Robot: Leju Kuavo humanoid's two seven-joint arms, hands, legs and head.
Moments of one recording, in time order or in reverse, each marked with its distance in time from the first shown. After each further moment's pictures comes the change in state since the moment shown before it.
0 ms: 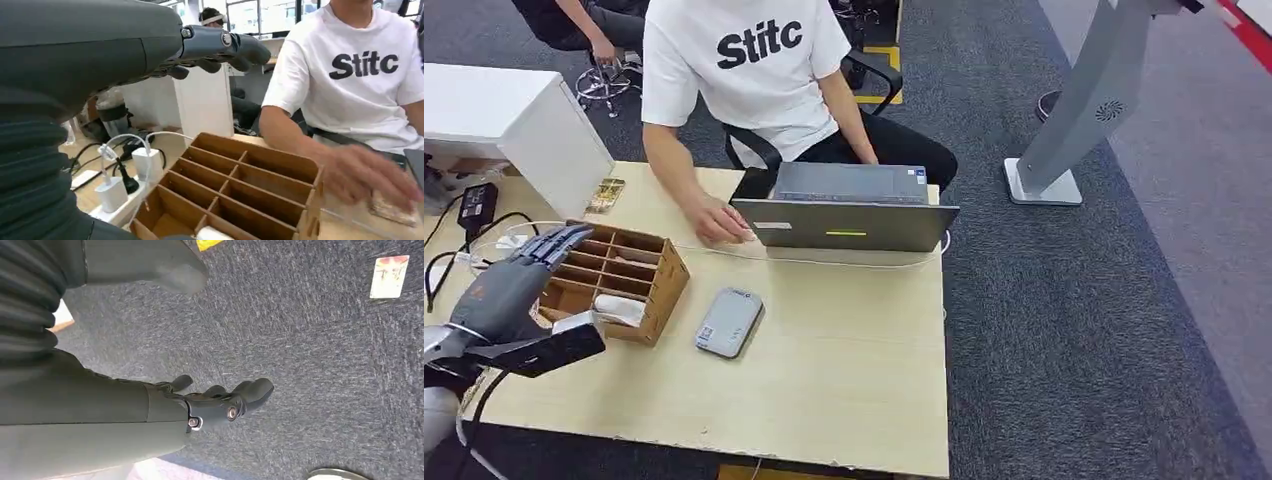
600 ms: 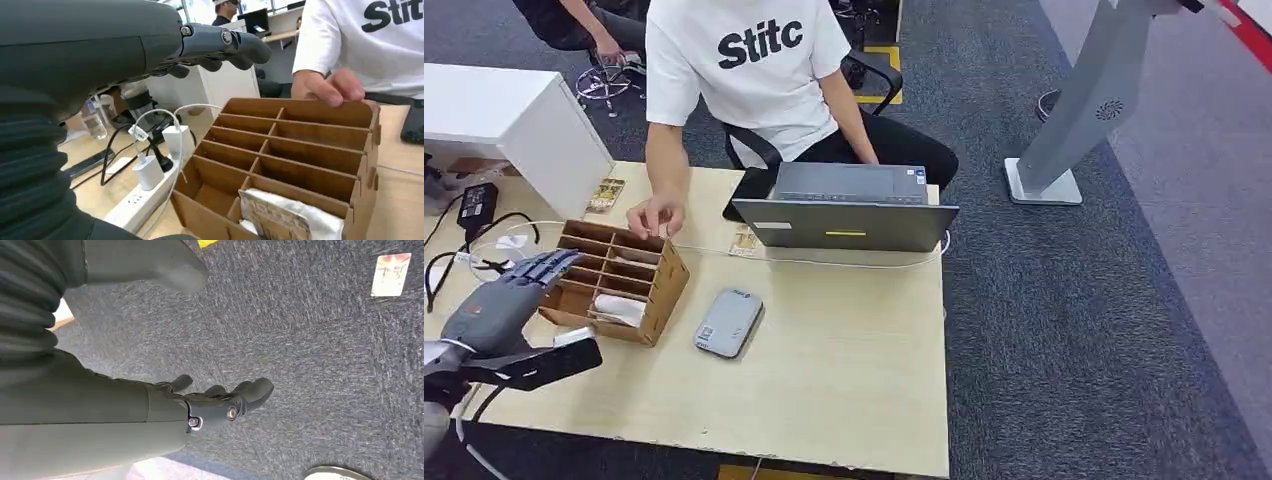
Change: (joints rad) left arm 0.027 0.062 -0.049 0.032 -0.028 -0.010 0.054; right arm -0.001 0.000 -0.003 0.000 0.023 0.000 0.004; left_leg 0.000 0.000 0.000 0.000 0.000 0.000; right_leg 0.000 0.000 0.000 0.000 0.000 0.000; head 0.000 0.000
